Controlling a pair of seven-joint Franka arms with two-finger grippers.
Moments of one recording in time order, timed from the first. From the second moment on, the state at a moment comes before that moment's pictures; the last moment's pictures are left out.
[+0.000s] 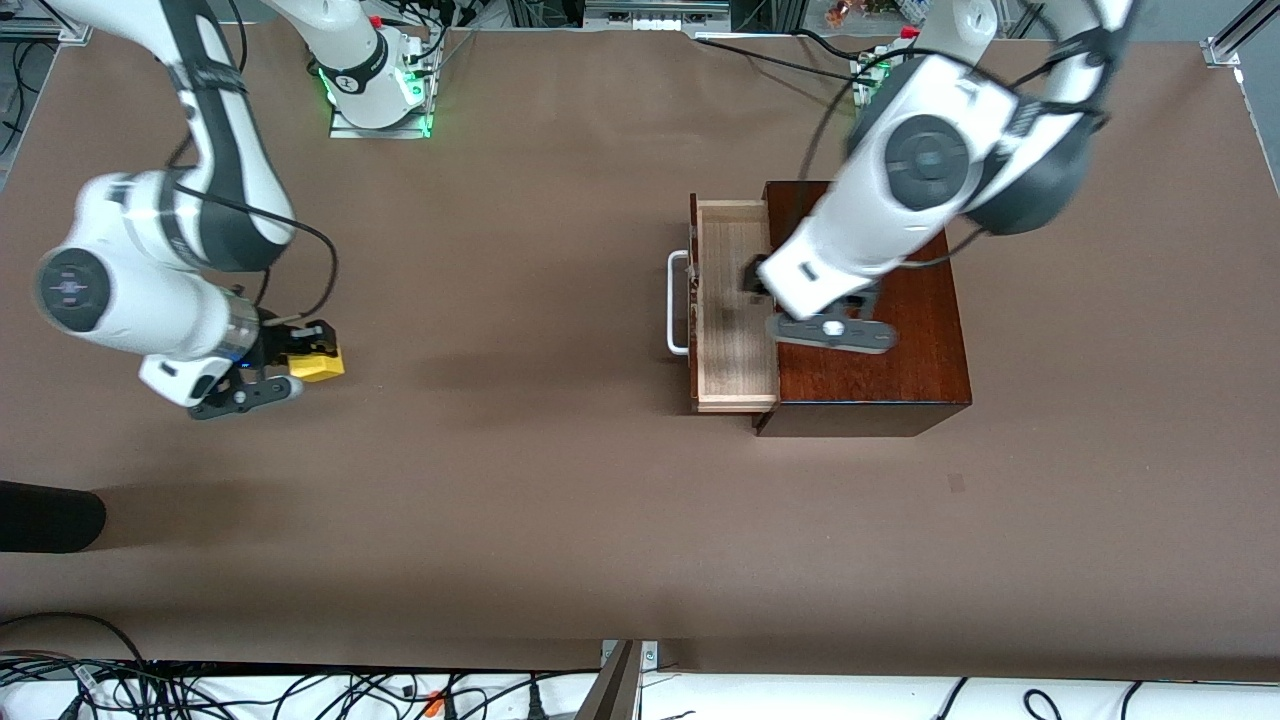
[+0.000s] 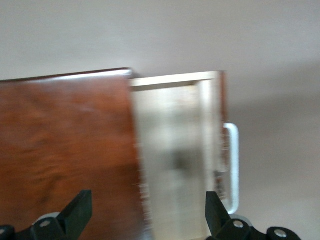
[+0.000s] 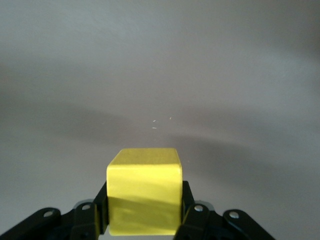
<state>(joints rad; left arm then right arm) -0.29 0.38 -0.29 -1.49 -0.04 1.80 -0.46 0.18 0.32 -0.09 -1.88 0.10 2.08 -0.18</state>
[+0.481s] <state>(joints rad) -0.50 0.53 -0.29 -1.38 0.09 1.86 -0.37 0.18 0.34 -0.08 -2.20 0.10 2.46 -0.11</state>
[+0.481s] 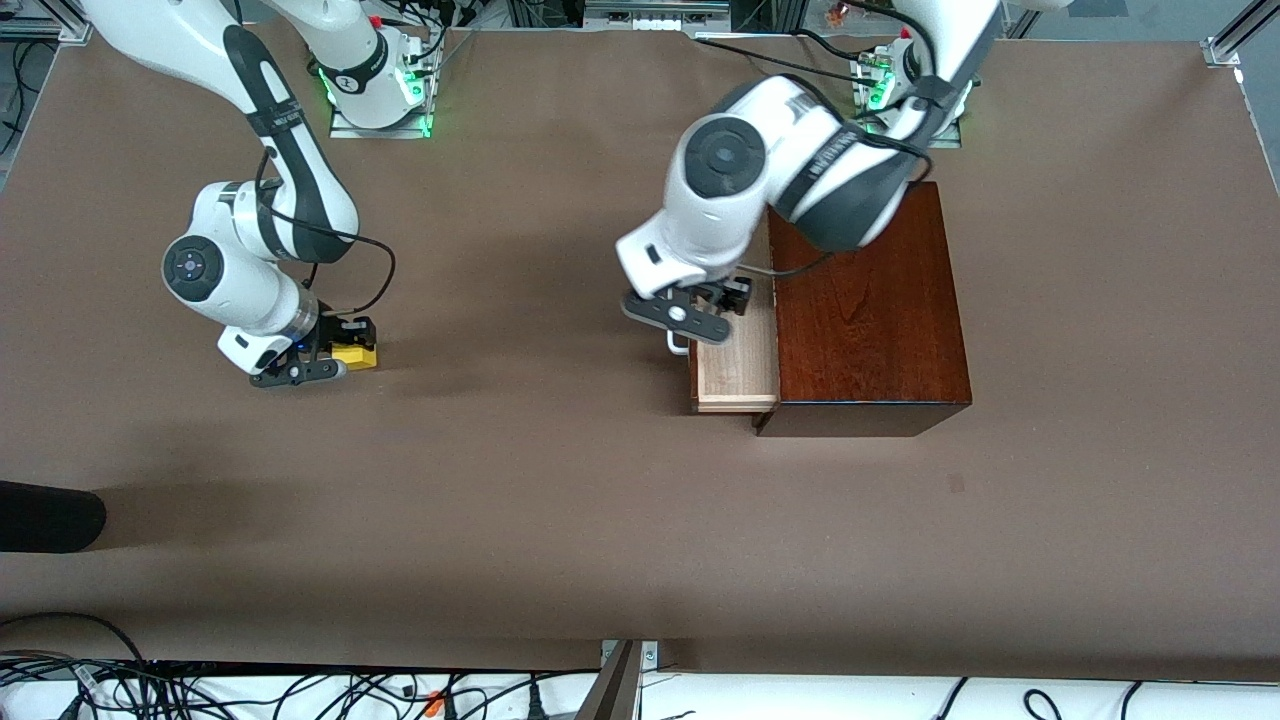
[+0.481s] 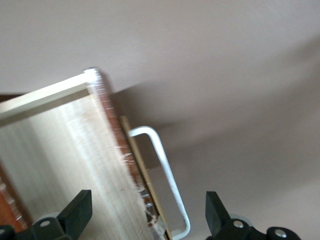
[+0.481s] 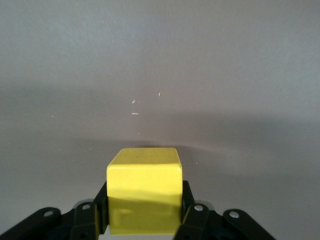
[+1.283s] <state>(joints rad) -0.60 0.63 -0.29 -1.37 0.11 1.94 0.53 0.18 0.36 -0.08 -2.18 0.10 2.49 -0.09</state>
